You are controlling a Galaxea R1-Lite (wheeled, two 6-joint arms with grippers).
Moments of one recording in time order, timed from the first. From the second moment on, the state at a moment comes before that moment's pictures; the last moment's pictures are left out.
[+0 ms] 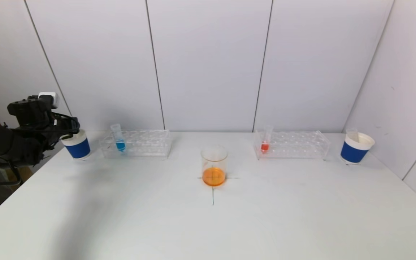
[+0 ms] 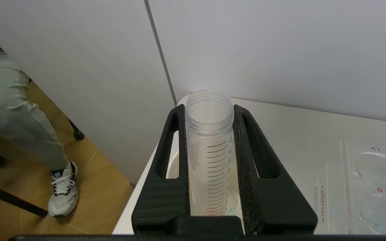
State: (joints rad) left arm 0.27 2.20 -1.23 -0.84 0.04 0.11; right arm 0.00 0.00 -0.02 0.03 -0.03 0.05
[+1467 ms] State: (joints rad) left arm 0.27 2.20 -1.21 -0.84 0.04 0.11; right arm 0.00 0.00 -0.02 0.03 -0.03 0.05
